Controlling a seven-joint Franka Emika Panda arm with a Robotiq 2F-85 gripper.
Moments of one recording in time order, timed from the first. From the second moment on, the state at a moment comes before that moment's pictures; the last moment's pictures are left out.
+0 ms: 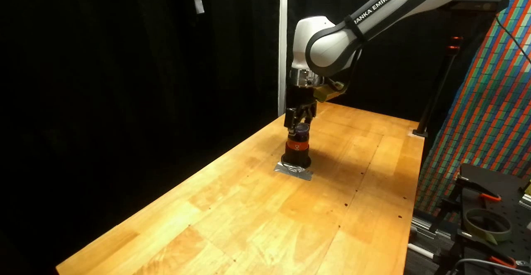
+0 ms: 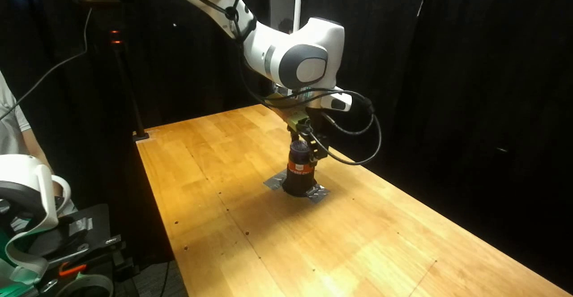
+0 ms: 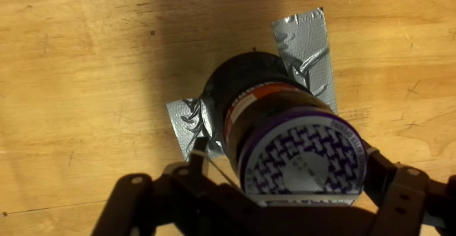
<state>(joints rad) 0.07 0.59 0.07 -1.70 0.05 2.30 0.10</state>
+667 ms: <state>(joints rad) 0.02 0.53 0.10 -1.82 0.15 2.27 -0.03</state>
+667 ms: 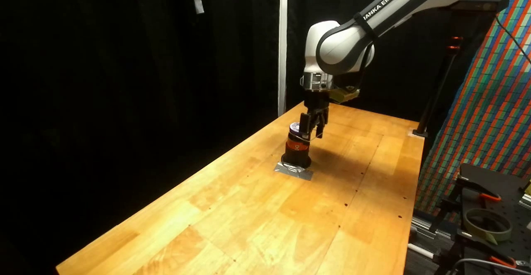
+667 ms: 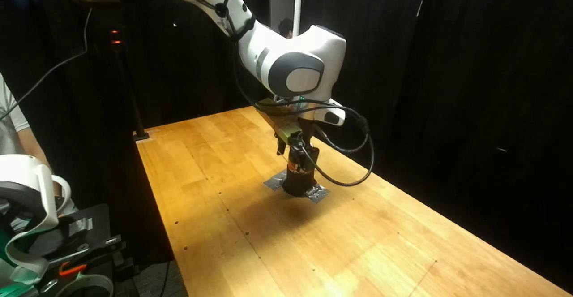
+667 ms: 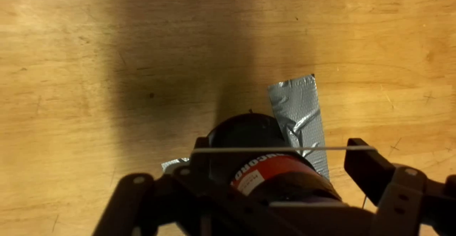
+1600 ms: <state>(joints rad) 0.04 0.39 0.09 -2.14 0.13 2.74 -0.03</state>
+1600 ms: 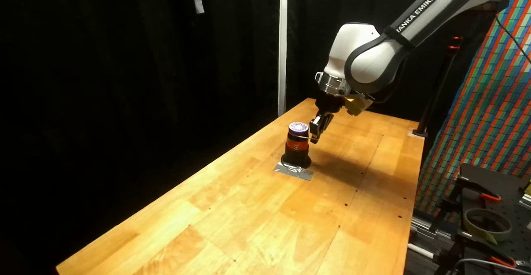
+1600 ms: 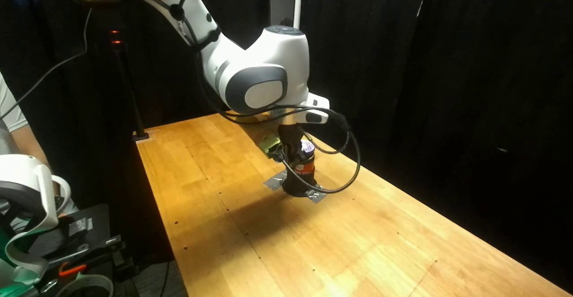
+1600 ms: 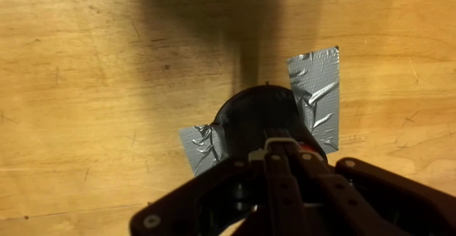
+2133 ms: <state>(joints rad) 0.07 0.33 0.09 -2.36 0.12 3.22 -0.01</state>
